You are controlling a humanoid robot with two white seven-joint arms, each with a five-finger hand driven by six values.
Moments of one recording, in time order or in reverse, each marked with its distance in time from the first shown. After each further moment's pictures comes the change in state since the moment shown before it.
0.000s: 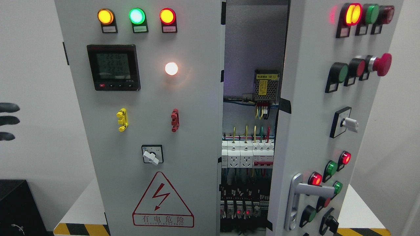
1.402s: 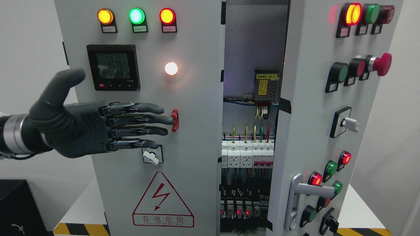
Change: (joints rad) left arm -0.899 -0.452 -1.157 -0.052 0.199 0.001 0.223; right arm 0.000 0.000 0.000 0.000 0.000 0.000 0.000
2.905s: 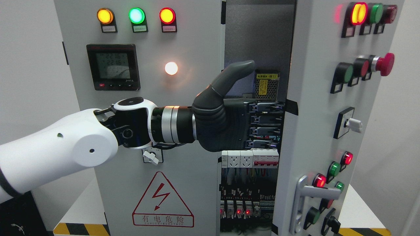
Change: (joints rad) left arm 0.063 -0.537 0.114 0.100 0.055 0.006 0.382; right arm 0.000 0.000 0.000 0.000 0.000 0.000 0.000
